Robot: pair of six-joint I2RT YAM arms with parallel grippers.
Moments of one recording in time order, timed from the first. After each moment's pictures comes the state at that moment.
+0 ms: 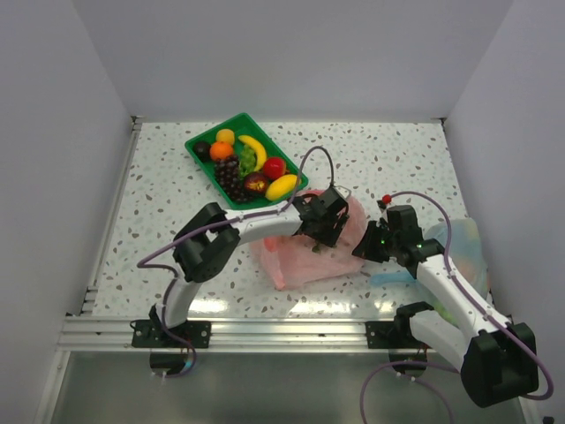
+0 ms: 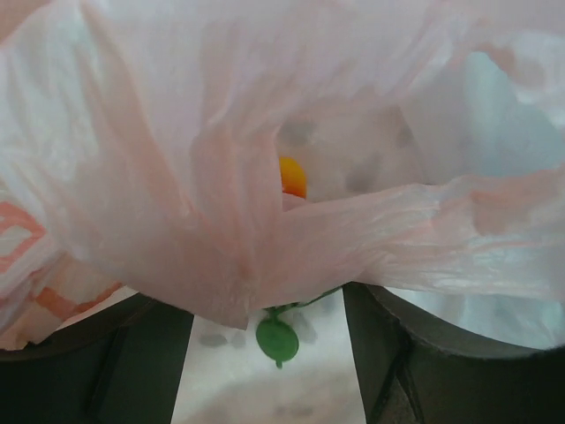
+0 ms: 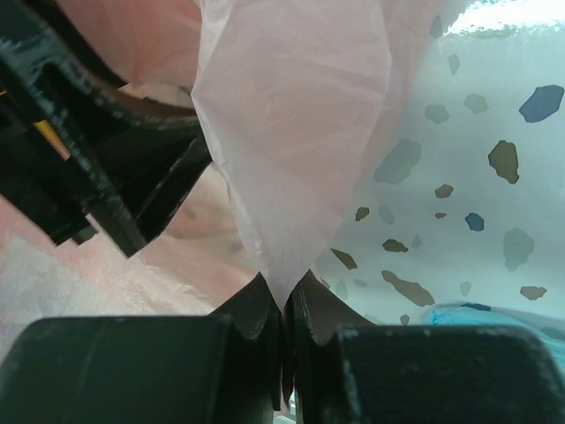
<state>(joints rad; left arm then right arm) -0.98 2.09 1.56 -0.47 -0.15 -0.42 0.25 0.95 0.53 -0.48 -0.25 0.51</state>
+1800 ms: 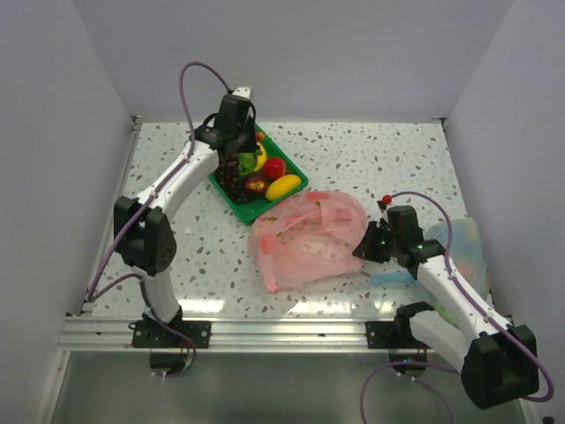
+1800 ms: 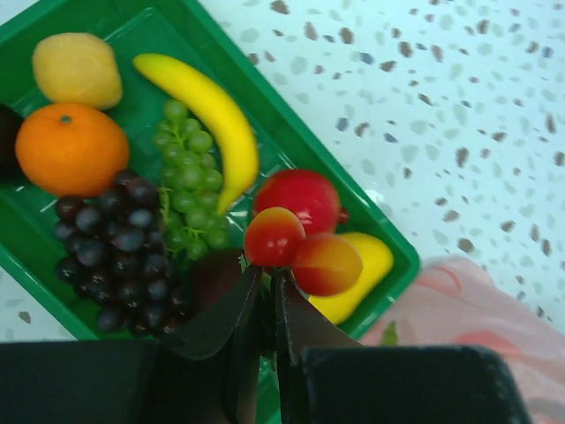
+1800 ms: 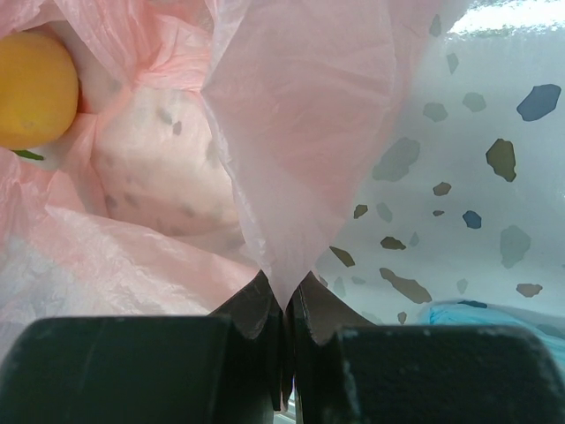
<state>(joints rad) -0.45 1.81 1.71 -0.53 -0.14 -0.38 0.25 0.94 0.53 -0.49 -0.25 0.50</state>
